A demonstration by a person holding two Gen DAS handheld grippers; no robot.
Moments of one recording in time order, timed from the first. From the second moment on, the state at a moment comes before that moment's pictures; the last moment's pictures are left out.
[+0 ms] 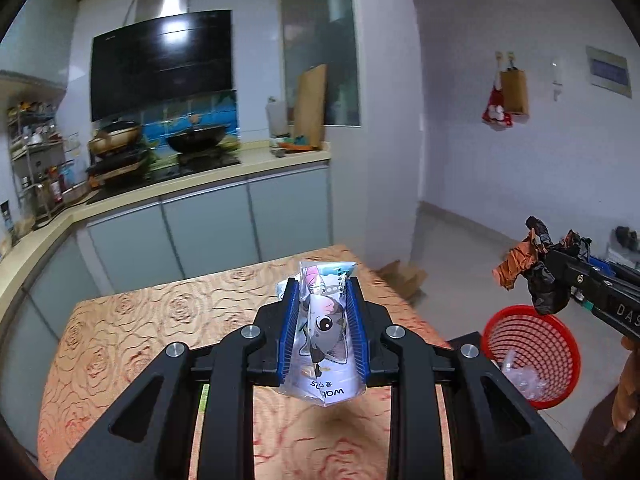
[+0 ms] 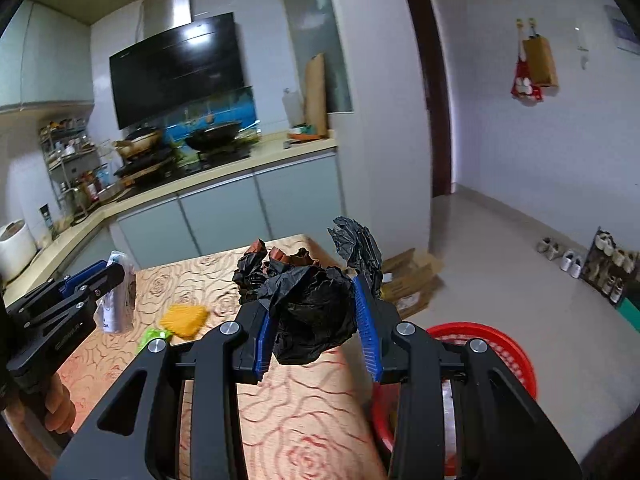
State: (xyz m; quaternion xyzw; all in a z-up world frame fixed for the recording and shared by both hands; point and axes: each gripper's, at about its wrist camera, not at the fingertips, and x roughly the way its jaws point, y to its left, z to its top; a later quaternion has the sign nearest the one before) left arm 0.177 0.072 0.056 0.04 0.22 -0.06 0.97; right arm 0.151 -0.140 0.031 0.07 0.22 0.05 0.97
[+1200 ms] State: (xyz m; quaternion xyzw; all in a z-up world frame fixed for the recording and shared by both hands) left arm 0.236 -0.143 -0.040 0.09 0.35 -0.28 0.89; right arm 0.143 -0.259 -0.053 0.09 0.31 -0.07 0.94
